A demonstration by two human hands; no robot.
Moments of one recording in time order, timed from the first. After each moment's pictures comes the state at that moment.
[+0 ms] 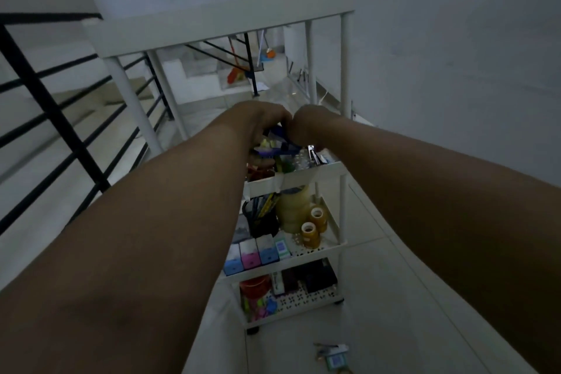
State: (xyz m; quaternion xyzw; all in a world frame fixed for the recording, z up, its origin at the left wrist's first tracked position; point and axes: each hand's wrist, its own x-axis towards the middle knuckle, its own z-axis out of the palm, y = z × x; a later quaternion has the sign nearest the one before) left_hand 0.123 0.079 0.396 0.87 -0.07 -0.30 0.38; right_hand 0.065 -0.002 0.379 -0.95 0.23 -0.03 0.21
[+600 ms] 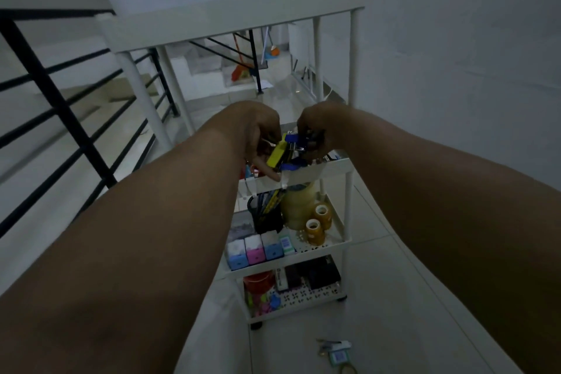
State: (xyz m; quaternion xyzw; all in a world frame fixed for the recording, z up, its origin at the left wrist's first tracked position) left_hand 0.128 0.099 0.394 0.82 -0.02 -0.39 0.41; right_hand 0.065 -0.005 0.381 -0.73 0.35 0.02 0.58
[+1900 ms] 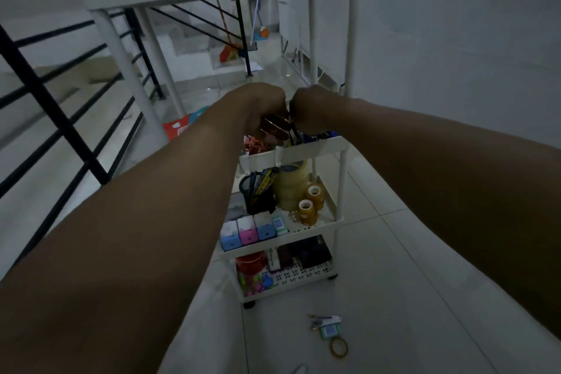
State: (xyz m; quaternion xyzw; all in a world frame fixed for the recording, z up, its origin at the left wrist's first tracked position) left_hand 0.112 0.097 0.380 0.84 -0.16 -0.30 0.42; right_hand 0.062 -0.007 0.360 -0.99 0.13 -0.05 0.04
